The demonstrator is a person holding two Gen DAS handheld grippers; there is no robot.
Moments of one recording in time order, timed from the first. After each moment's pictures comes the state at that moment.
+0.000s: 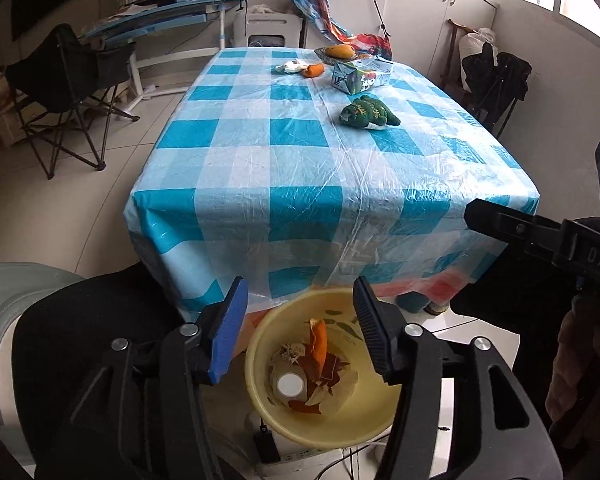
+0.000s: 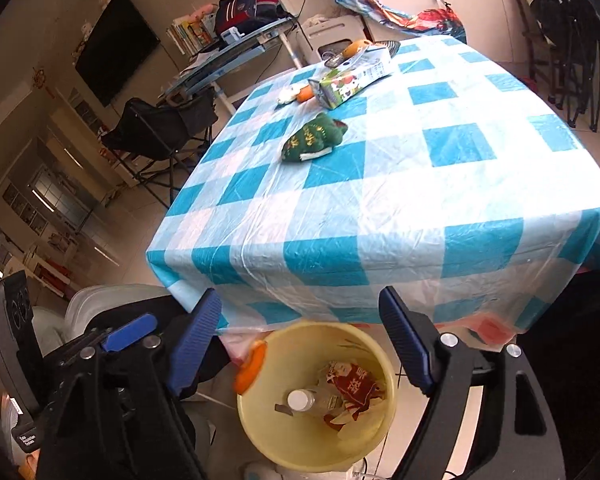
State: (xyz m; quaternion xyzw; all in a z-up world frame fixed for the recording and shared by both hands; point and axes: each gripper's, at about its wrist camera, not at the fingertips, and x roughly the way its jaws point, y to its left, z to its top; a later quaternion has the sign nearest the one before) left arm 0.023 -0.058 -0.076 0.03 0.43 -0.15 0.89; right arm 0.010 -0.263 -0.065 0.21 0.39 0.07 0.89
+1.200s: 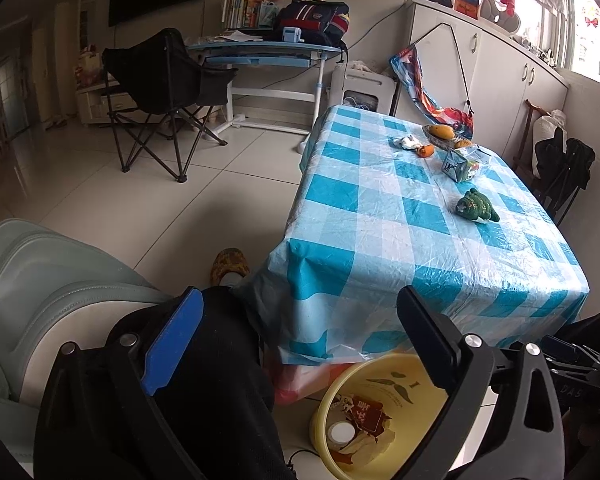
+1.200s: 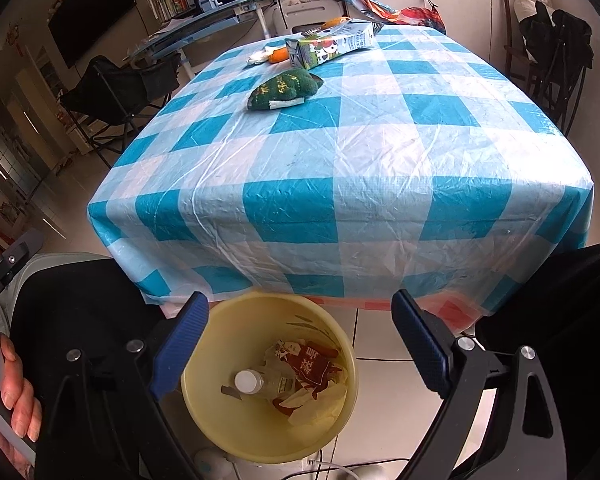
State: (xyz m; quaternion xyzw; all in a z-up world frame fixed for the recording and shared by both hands) left arm 0.033 0.025 -0.054 -0.04 0.35 -0.02 0.93; right arm 0.005 -0.242 -0.095 0.13 0.45 0.02 0.88
